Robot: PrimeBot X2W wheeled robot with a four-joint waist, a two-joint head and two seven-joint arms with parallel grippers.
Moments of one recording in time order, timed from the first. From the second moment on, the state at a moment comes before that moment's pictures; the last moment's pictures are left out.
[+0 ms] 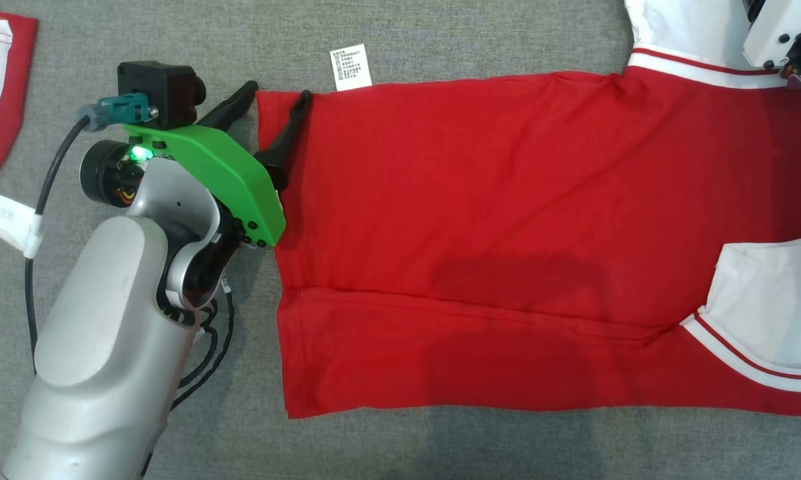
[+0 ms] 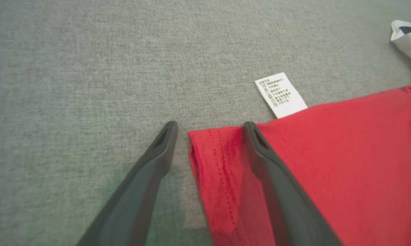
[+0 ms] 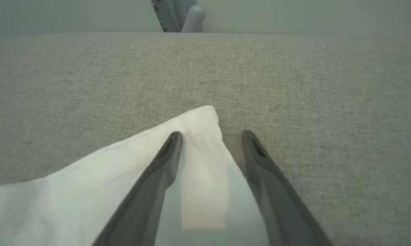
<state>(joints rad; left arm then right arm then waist) -0.70 0.24 -0.41 0.22 -0.64 -0.03 0.37 -1.05 -0.39 0.14 0.62 0.42 0.13 0.41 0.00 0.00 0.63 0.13</state>
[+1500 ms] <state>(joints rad) -0.21 0.37 -0.45 0.03 -0.69 -0.05 0.23 -0.23 -0.51 0.16 0.08 0.78 0.13 0.13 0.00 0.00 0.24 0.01</state>
